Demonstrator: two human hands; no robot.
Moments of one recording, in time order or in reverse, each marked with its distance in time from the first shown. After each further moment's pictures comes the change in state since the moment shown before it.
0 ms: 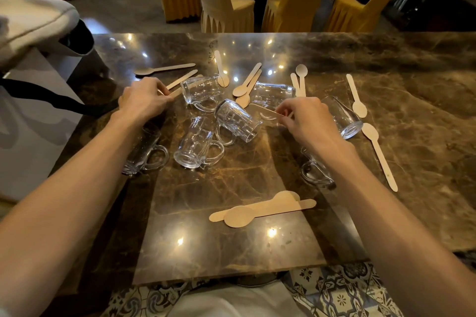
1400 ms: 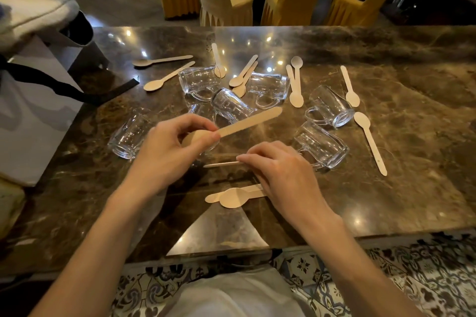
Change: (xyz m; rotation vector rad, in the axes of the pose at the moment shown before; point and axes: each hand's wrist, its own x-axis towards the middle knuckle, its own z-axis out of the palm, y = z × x) left_hand -0.167 0.028 0.006 -0.599 -0.074 0.331; right_hand -0.125 -0.041 0.007 -0.011 0.020 -0.363
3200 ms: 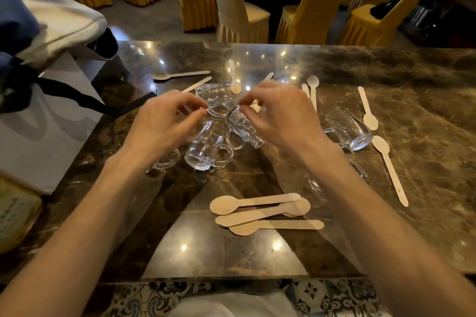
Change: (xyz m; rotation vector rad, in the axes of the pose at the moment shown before) left_hand 0.057 -0.006 -0.037 0.401 0.112 0.155; right_hand 0.118 0.014 -0.023 0.076 0.163 -0.078
